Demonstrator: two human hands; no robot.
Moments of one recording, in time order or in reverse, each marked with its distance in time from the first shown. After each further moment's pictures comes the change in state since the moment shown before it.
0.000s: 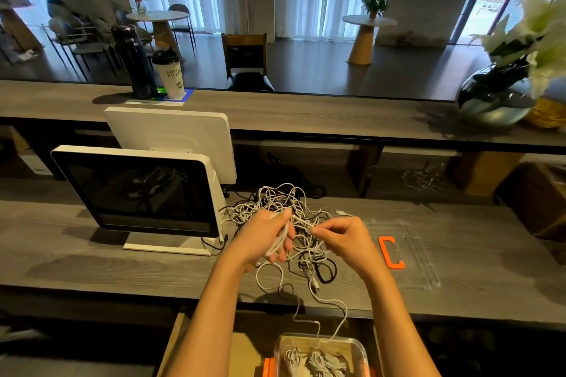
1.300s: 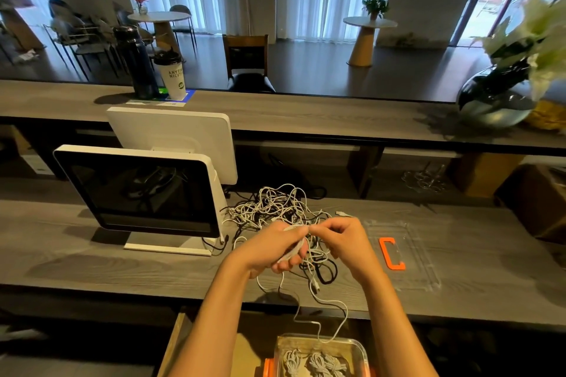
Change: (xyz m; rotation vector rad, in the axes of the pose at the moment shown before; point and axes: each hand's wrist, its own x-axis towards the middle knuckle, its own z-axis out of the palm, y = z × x) left_hand -0.005 -0.001 0.009 0.083 -0.247 -0.068; right_hand 0.001 0.001 0.010 0.050 0.047 -0.024
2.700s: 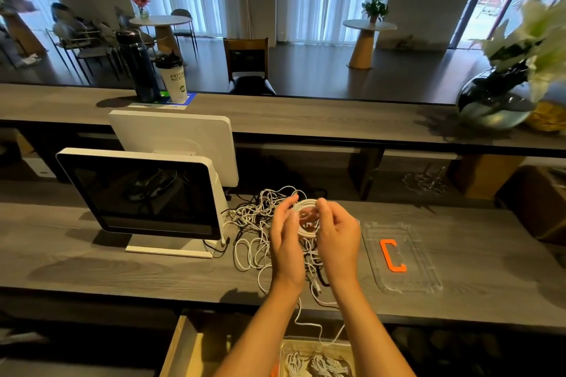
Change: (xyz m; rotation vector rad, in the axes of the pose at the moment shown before) left_hand 0.016 -0.001 0.068 -0.493 0.751 0.557; right_hand -0.014 -0.036 0.048 0.034 0.420 -0.230
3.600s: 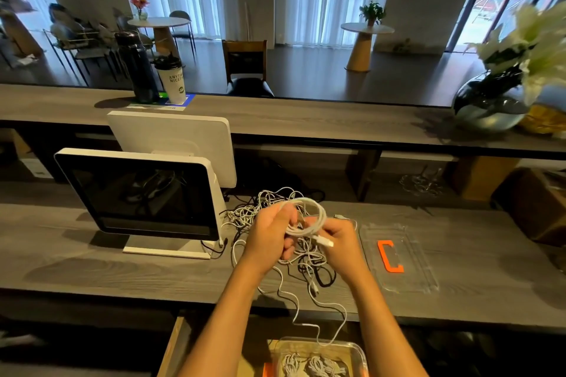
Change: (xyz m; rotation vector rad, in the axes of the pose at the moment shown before) left_hand 0.032 0.021 -0.041 0.230 -0.374 -0.048; right_hand 0.016 0.031 -0.028 -0.014 -0.431 0.053
